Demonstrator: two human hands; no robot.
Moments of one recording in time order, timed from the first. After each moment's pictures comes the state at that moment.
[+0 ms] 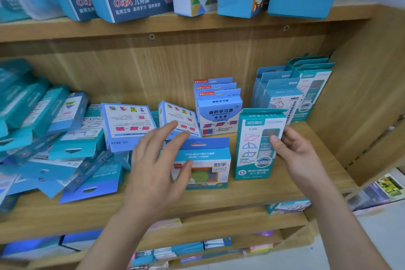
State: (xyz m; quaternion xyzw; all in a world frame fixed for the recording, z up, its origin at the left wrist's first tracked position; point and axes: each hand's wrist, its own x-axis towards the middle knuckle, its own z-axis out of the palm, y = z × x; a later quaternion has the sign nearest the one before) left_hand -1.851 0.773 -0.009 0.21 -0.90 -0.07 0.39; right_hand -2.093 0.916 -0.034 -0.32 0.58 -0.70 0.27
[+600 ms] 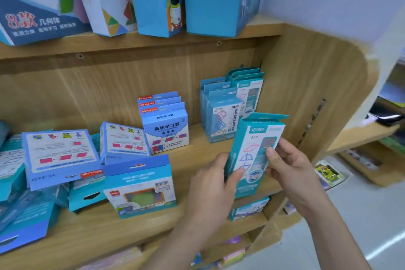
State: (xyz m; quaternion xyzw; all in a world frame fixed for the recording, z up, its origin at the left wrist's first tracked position) left_hand -1.992 0.883 -0.014 0.23 -0.89 -0.33 0.20; right_hand -2.116 1.002 -0.016 -0.28 0.62 -0.71 0.19
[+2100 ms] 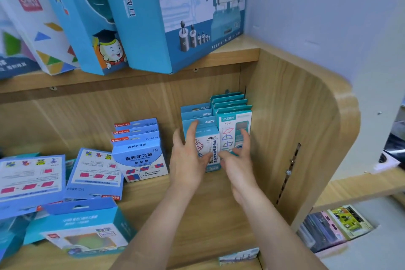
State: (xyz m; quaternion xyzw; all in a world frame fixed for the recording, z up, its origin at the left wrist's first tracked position) left_hand -2.143 0.826 -0.022 0.38 -0.85 -0.20 0.30; right_hand -2.214 0.914 -0.021 -0.15 0.62 -0.72 0.26
